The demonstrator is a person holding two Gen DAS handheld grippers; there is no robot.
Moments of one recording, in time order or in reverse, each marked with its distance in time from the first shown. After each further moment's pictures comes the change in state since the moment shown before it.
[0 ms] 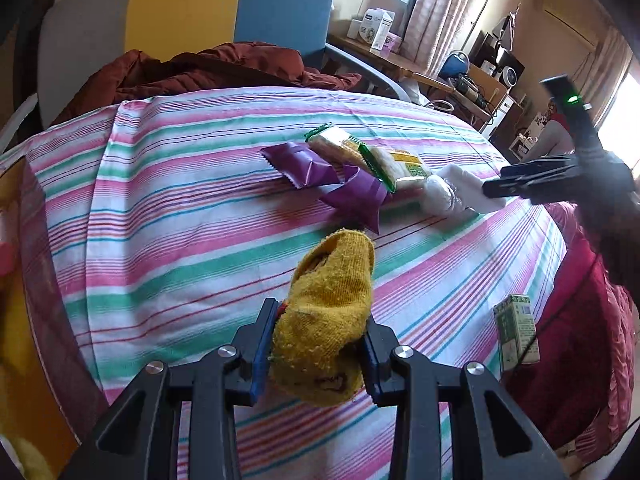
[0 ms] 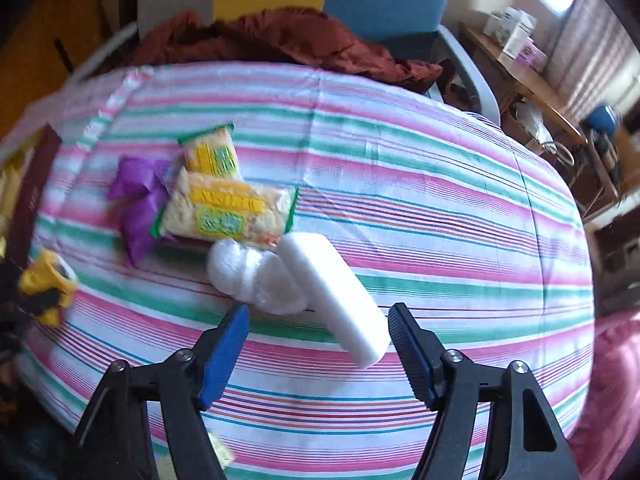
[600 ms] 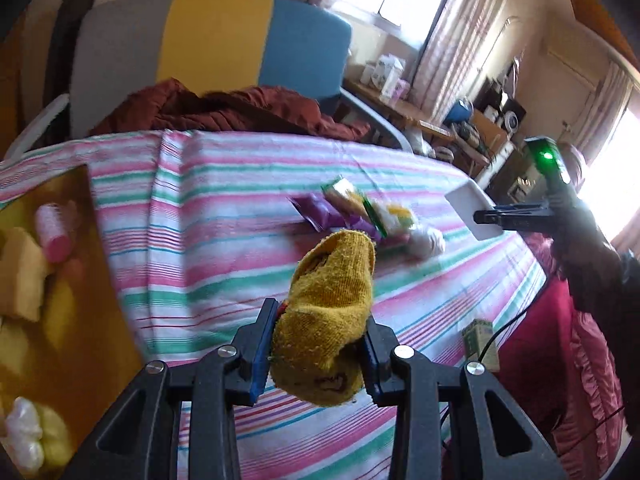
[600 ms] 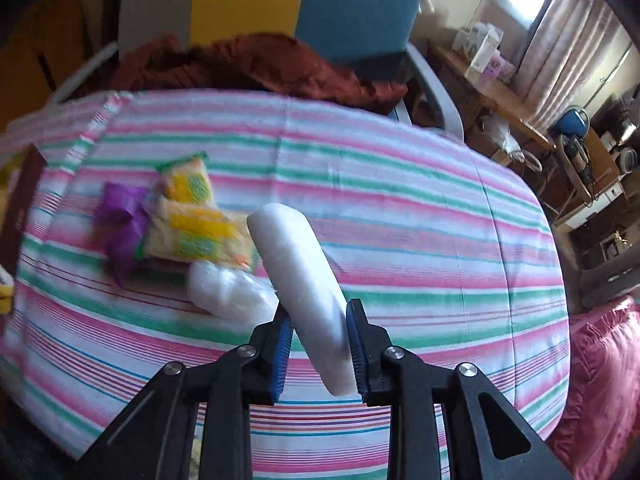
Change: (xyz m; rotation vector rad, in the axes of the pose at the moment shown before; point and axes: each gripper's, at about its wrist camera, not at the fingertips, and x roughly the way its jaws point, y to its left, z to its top) left arm -0.080 0.020 -0.009 -0.090 -0.160 -0.004; right arm -0.048 -0.011 -0.004 0.066 -0.132 -0.070
